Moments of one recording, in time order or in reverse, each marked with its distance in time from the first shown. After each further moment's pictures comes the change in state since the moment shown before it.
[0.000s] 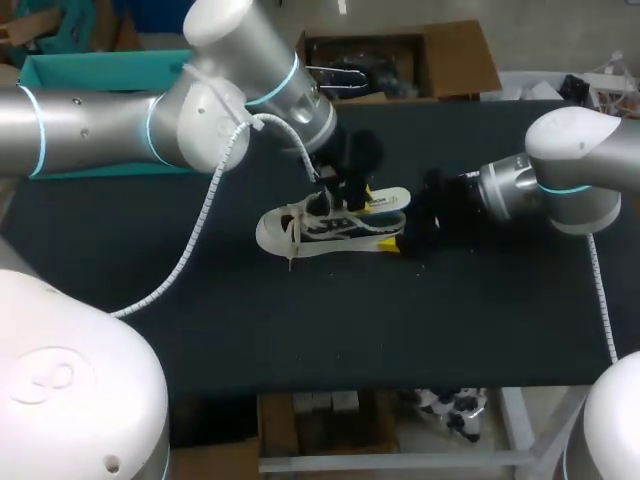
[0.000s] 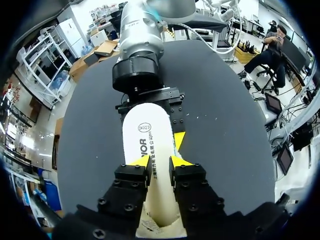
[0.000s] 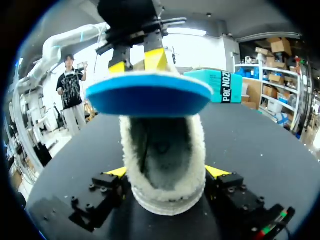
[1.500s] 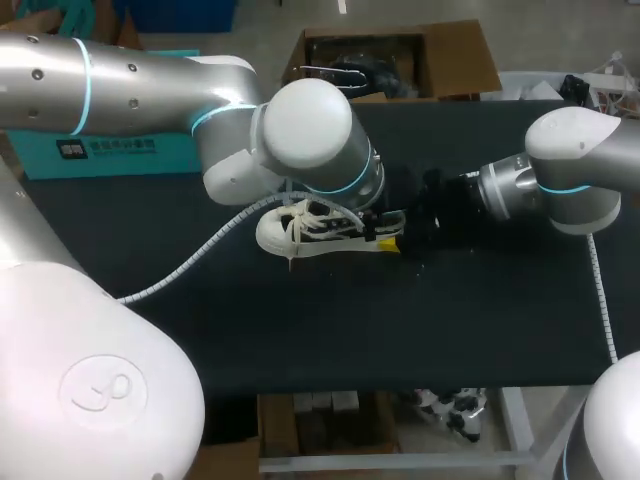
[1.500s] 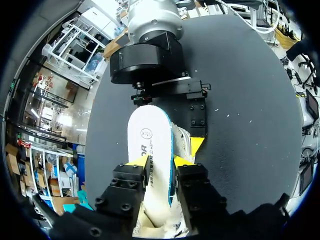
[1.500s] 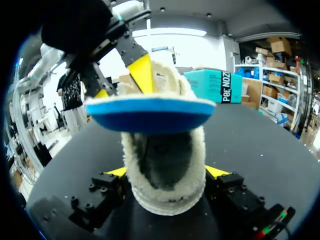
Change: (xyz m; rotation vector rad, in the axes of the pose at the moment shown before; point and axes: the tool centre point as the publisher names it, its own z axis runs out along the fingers) left arm -0.001 -0.005 0.019 -0.221 -0.396 -0.062; right arm 0.000 0.000 0.000 0.000 0.000 0.000
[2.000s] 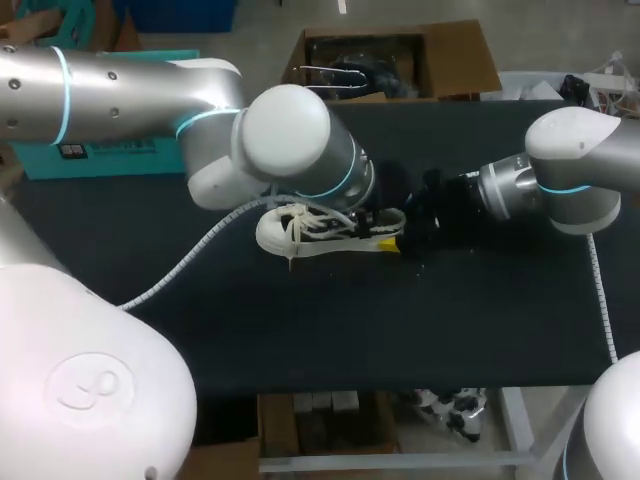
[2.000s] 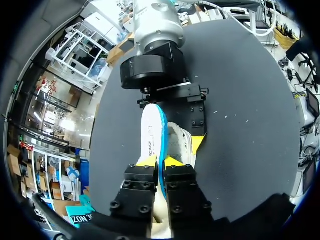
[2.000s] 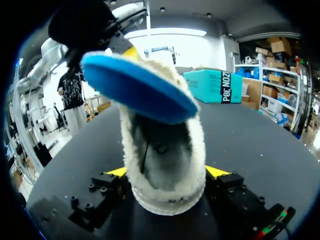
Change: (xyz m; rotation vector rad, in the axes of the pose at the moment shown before) left arm -0.004 -0.002 -0.019 0.069 -0.014 0.012; right arm 0.000 0.000 0.000 0.000 0.000 0.000
